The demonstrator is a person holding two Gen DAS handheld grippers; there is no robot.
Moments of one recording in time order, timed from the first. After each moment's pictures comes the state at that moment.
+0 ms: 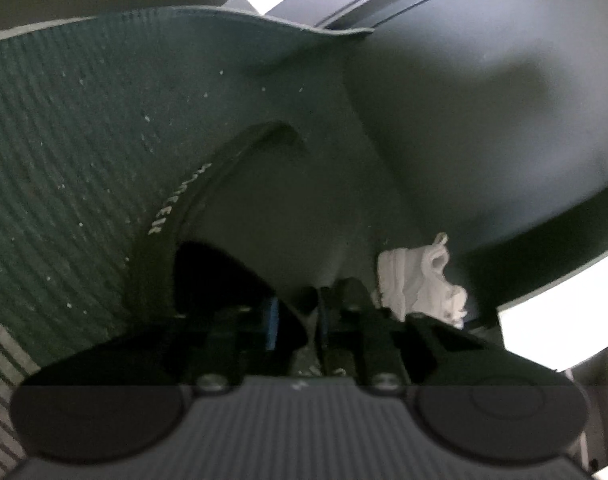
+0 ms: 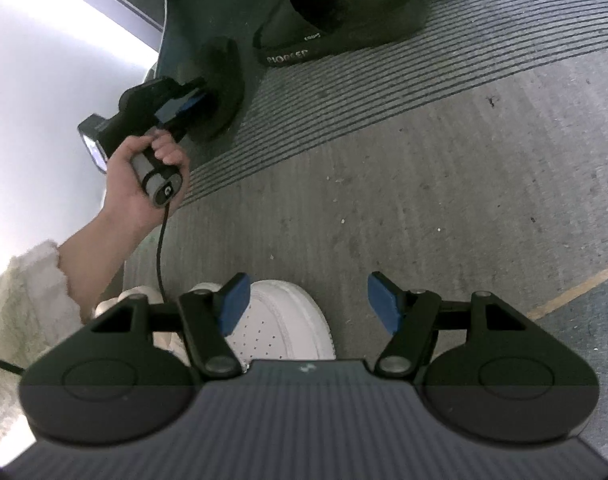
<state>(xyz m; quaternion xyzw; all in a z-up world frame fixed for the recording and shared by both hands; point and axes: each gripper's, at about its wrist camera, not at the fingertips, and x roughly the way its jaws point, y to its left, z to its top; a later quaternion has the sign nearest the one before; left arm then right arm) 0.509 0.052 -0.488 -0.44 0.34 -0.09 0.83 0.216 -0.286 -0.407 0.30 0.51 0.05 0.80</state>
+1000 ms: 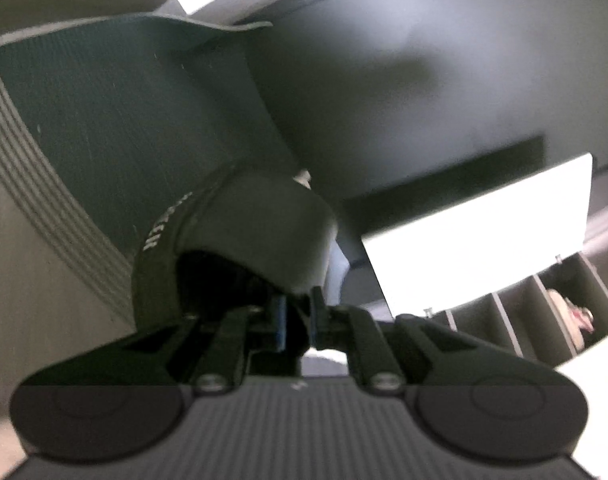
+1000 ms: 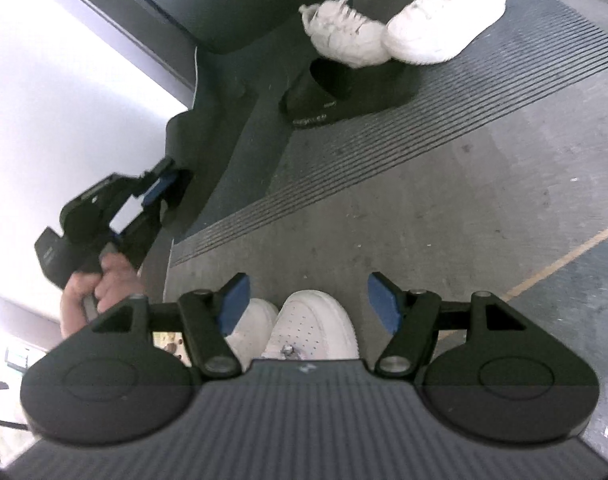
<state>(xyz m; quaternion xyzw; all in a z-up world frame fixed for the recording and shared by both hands) 0.325 0.047 -0.374 -0.47 0.33 -0.22 0.79 0.138 -0.303 -0.325 0.32 0.42 0.03 0.84</state>
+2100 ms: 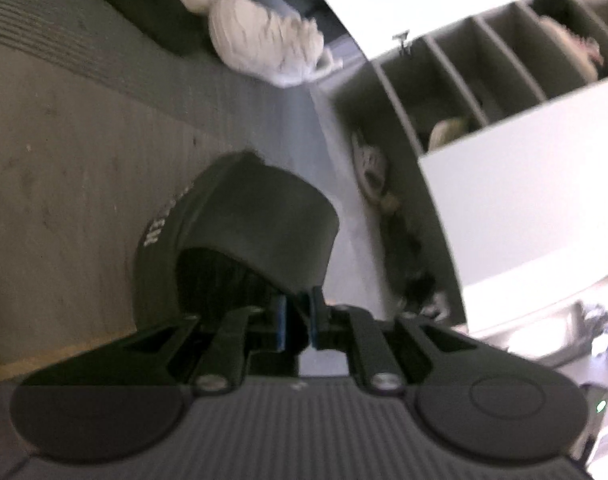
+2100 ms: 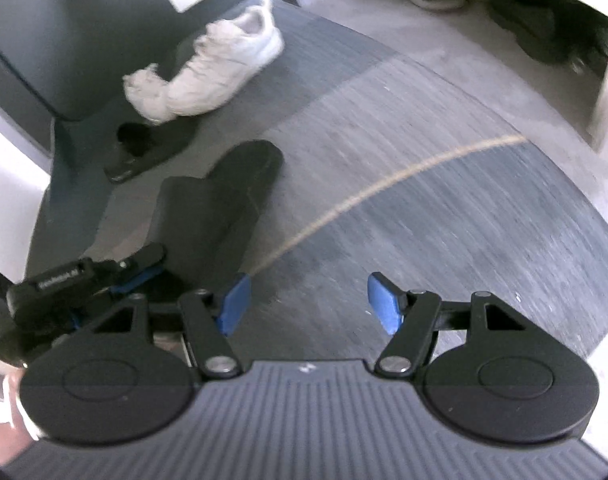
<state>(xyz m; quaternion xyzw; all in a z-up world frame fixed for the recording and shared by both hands) 0.194 -0.194 -0.464 -0.27 0.51 -0.39 0.72 0.006 -0.444 -0.370 0.31 0.42 -0.18 0.83</state>
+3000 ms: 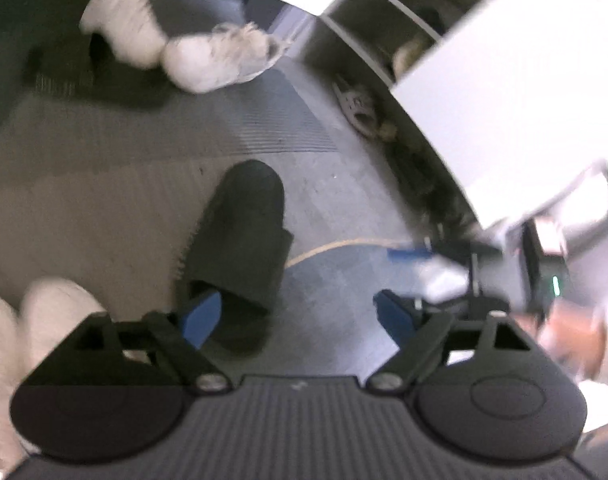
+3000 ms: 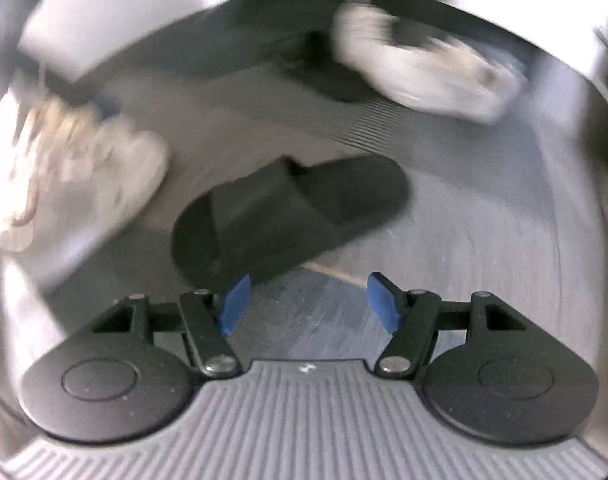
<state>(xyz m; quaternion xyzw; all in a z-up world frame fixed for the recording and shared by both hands) 0.186 -0.136 -0.319 -0.02 0.50 -0.45 0.74 0.081 -0.407 -0.360 -0.14 0.45 0.18 0.86</state>
